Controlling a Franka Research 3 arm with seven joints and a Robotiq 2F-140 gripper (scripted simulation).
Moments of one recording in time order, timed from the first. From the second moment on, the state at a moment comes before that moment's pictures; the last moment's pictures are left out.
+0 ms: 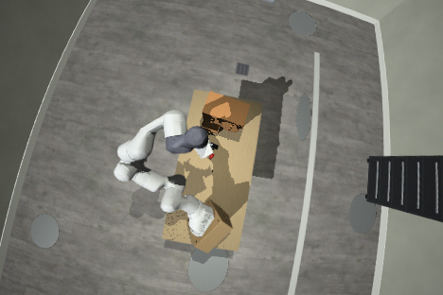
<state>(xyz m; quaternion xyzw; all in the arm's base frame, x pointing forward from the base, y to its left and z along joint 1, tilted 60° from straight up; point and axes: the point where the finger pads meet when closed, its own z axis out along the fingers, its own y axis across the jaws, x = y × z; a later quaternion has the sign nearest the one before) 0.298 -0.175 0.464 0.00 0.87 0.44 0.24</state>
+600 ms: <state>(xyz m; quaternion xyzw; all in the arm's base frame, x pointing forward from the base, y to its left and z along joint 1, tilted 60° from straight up) 0.297 -0.163 0.379 0.02 0.86 0.46 0.22</state>
